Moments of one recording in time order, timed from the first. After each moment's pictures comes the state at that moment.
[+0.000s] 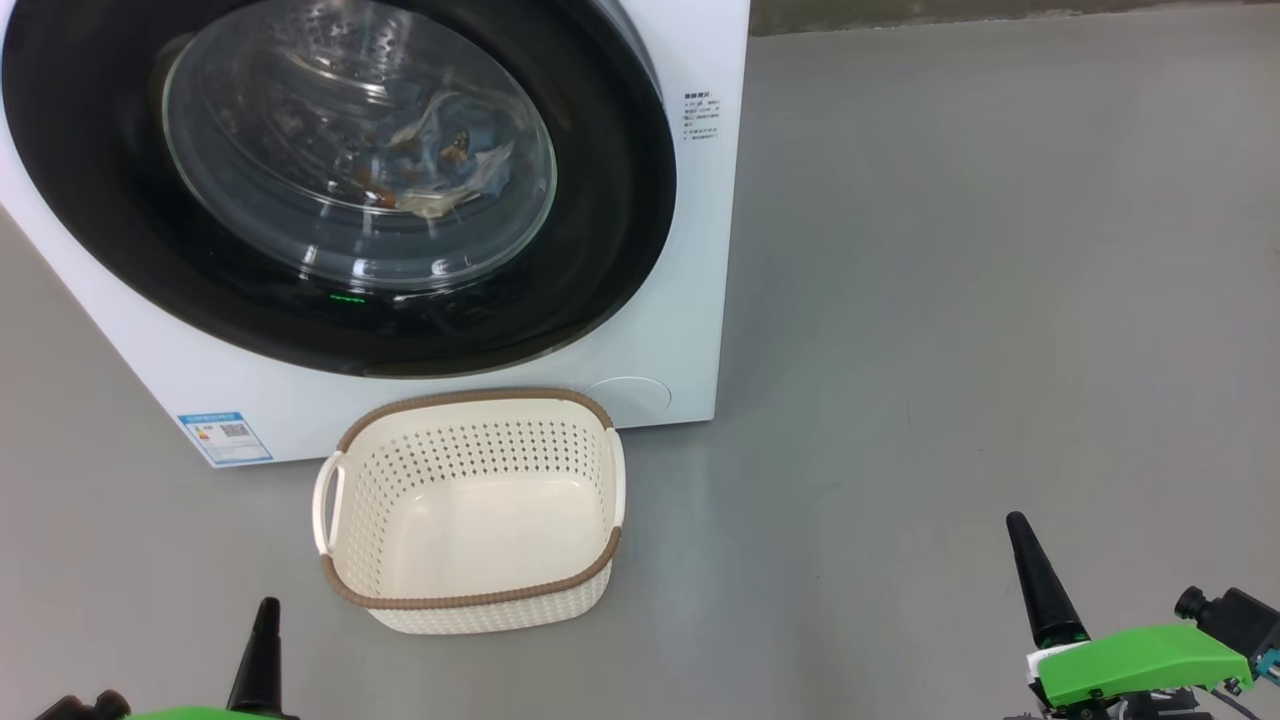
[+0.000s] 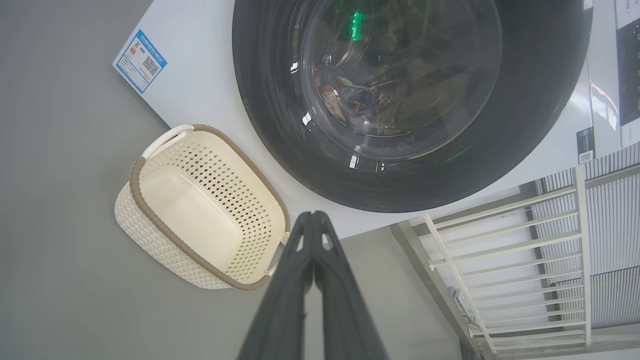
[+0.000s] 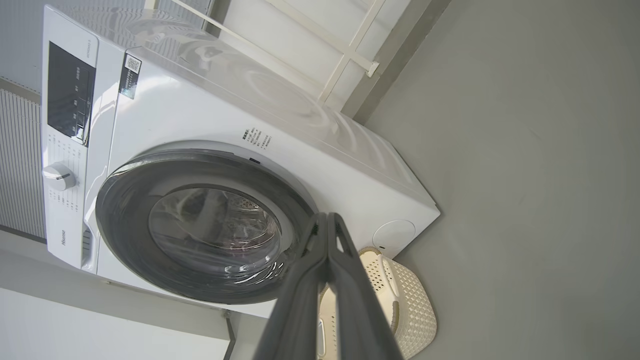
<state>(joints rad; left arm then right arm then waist) 0.00 0.02 0.09 0.23 -1.09 -0.11 -0.02 -0.06 -0.07 -0.03 0.26 1.11 0.13 -0.05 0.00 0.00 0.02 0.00</state>
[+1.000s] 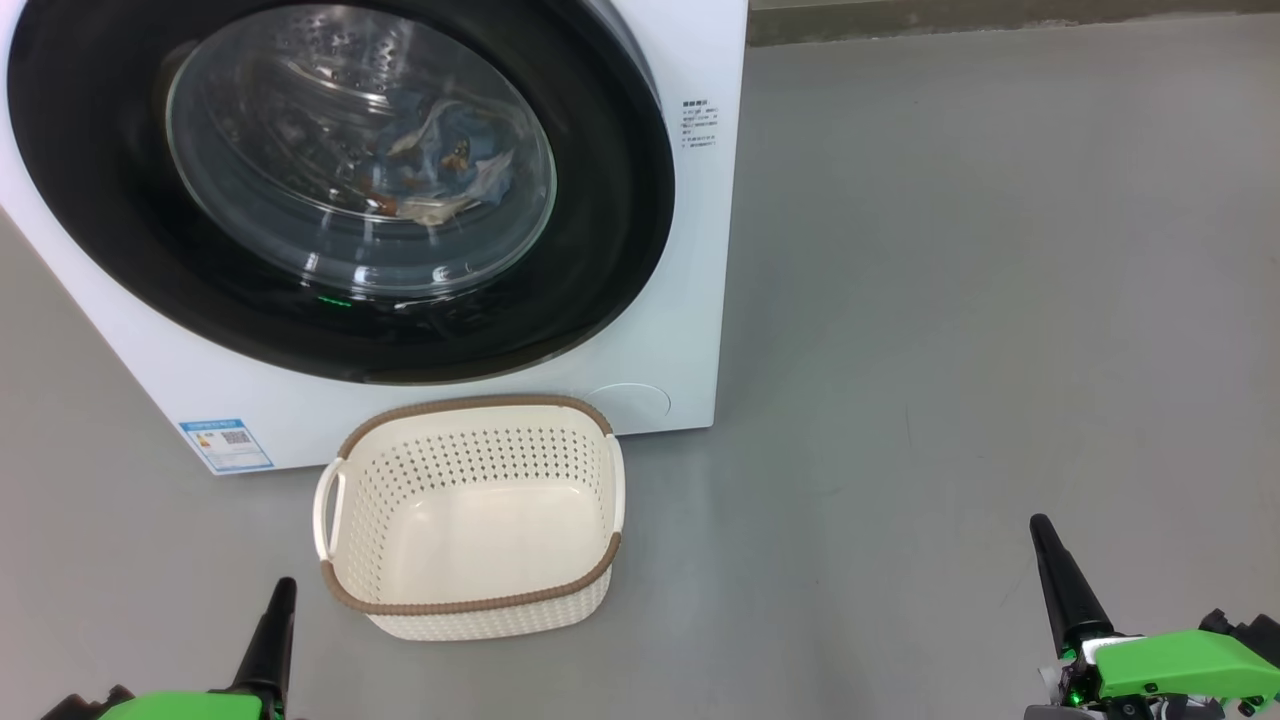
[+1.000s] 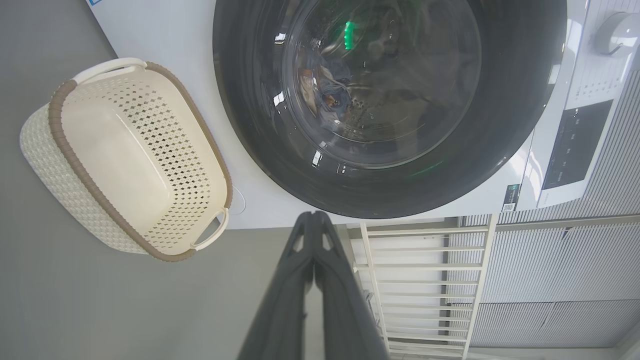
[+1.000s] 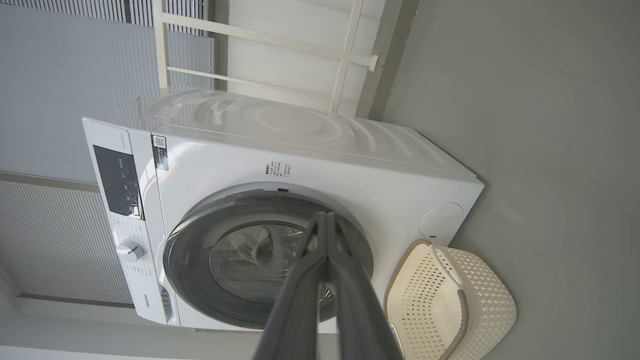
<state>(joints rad) -0.04 0.02 0.09 0.25 -1.43 -0.12 0.06 -0.06 -0.07 -0.08 0.26 1.46 0.13 0.04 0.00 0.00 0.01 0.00</state>
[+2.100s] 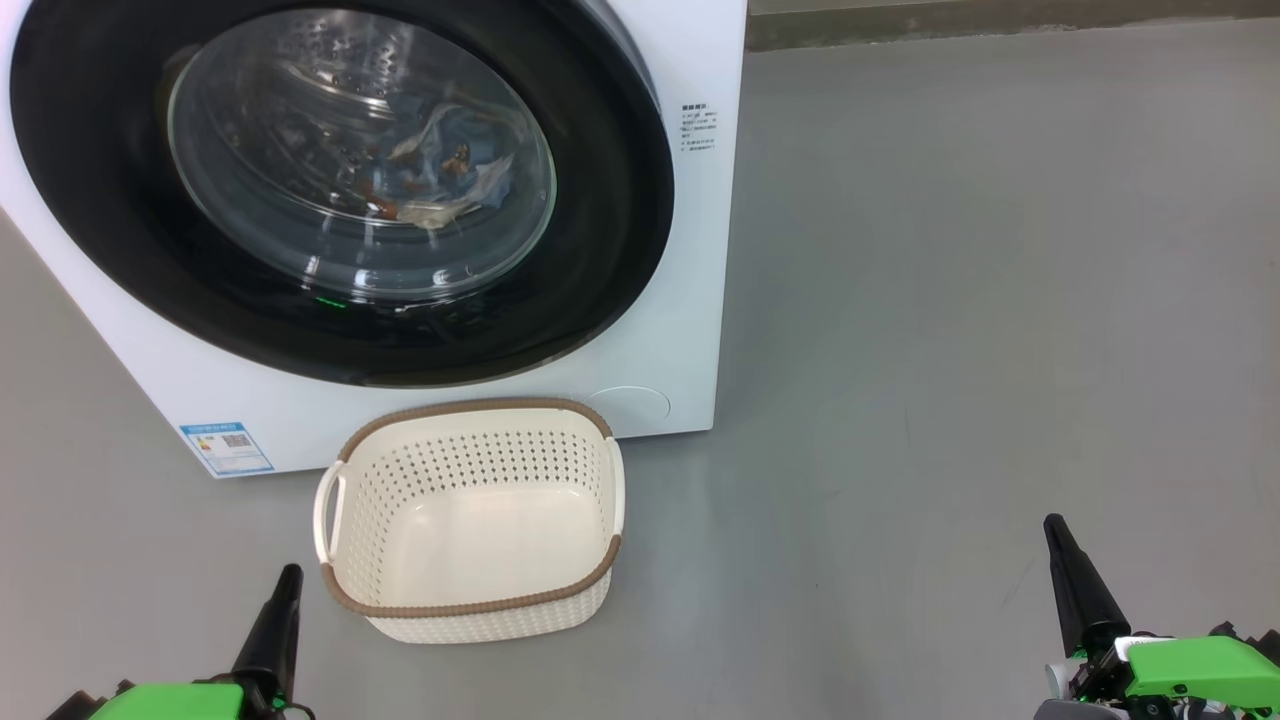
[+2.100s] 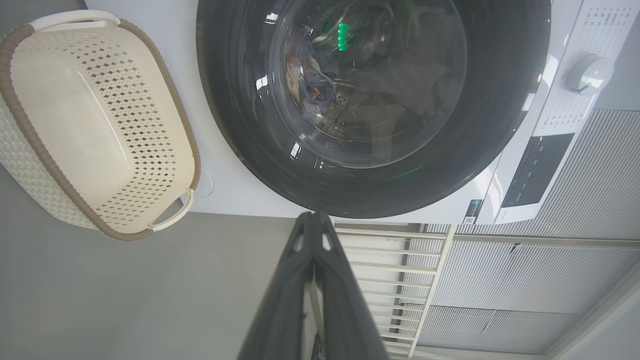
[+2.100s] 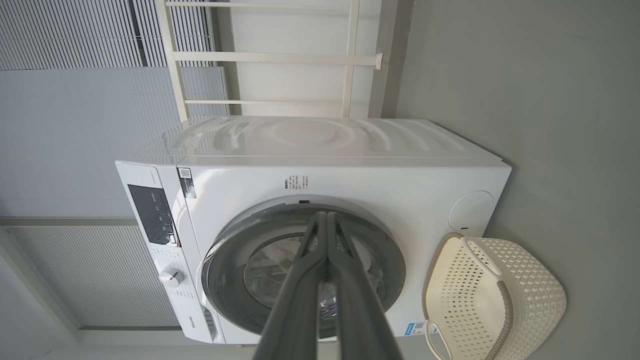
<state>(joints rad) -0.07 0.03 0.08 0.26 -1.60 -0.12 0.11 -0.06 -0.06 -0.11 0.27 1.63 0.13 0.09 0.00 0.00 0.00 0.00</state>
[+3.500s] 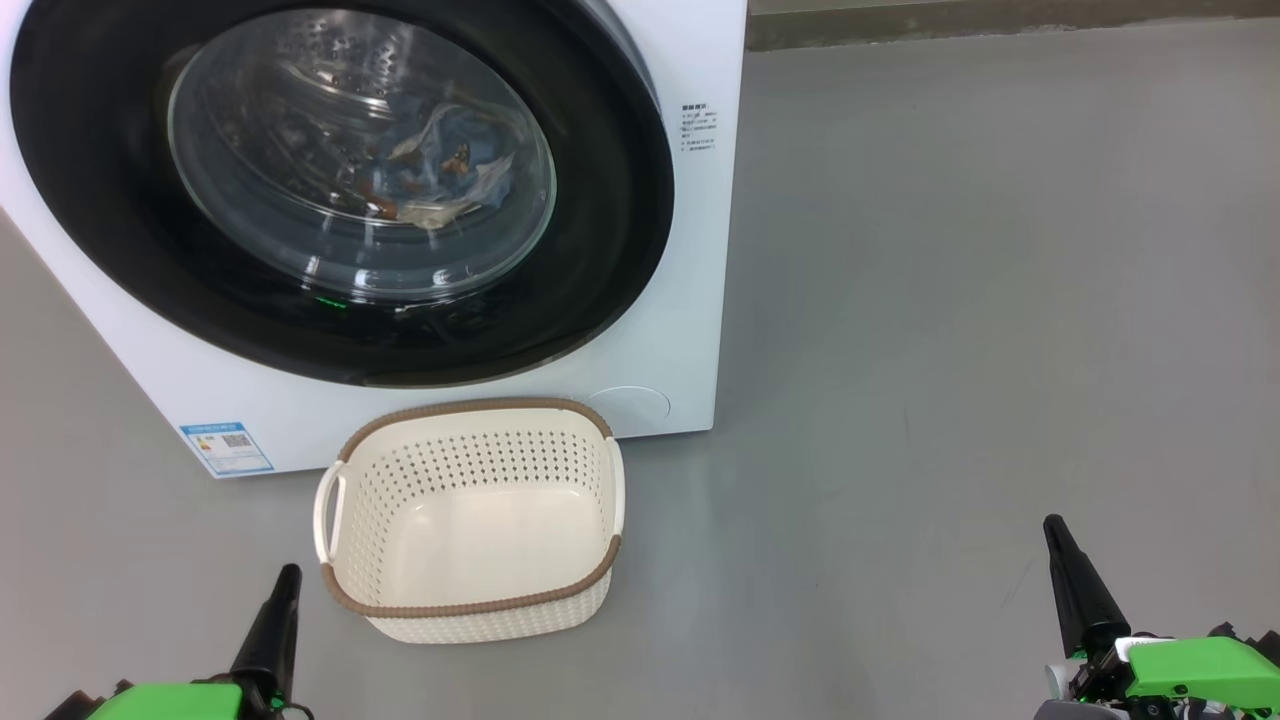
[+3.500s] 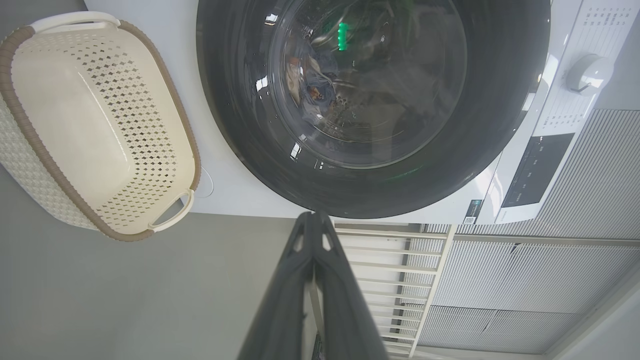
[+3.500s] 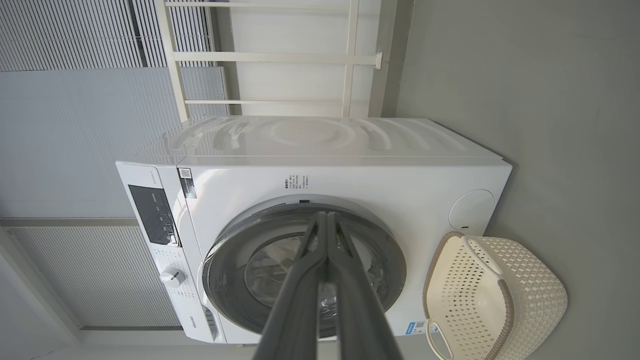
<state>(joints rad) -0.07 0.03 0.08 0.26 -1.60 -0.12 0.11 -0.06 -0.06 -0.12 0.27 1.62 0.13 0.10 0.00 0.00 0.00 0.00</state>
